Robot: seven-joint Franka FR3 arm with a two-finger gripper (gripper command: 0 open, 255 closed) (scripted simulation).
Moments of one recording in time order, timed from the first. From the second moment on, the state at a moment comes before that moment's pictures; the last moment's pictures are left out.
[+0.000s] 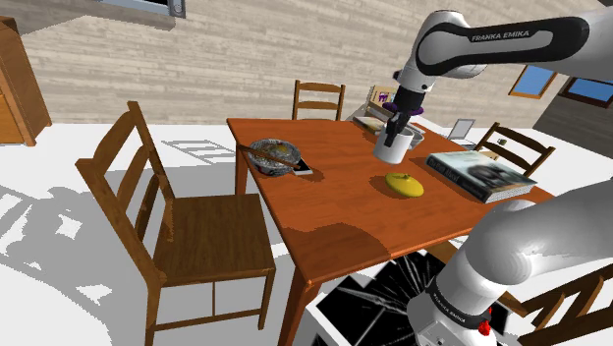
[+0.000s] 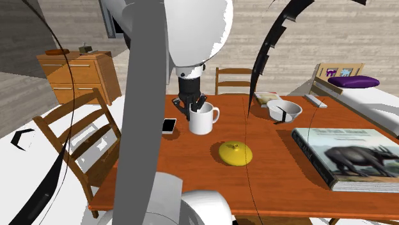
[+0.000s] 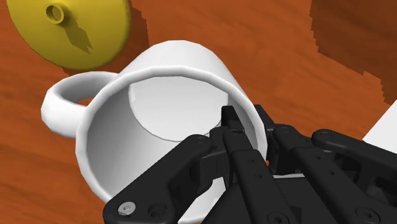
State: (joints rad) arm -0.10 -0.59 -0.23 -2.42 -0.13 1.87 -0.37
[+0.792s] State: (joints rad) arm 0.00 -0.31 -0.12 -2.15 -0.04 1.86 -0.22
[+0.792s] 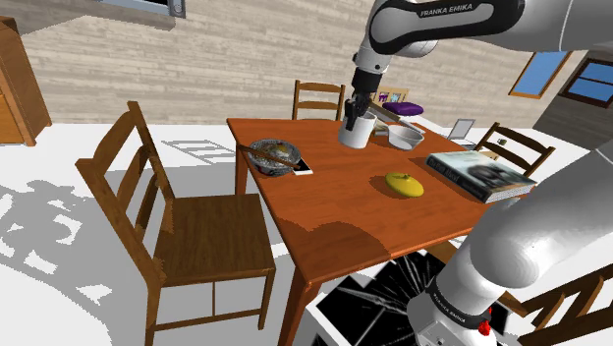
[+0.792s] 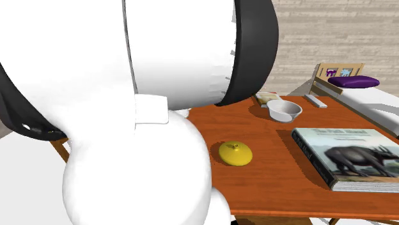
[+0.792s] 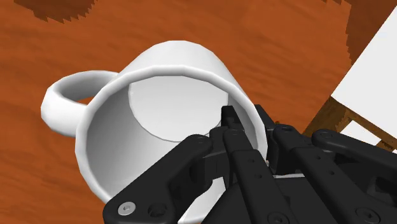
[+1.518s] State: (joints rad) arm 0.07 0.05 -0.03 -1.74 0.00 1.81 -0.08
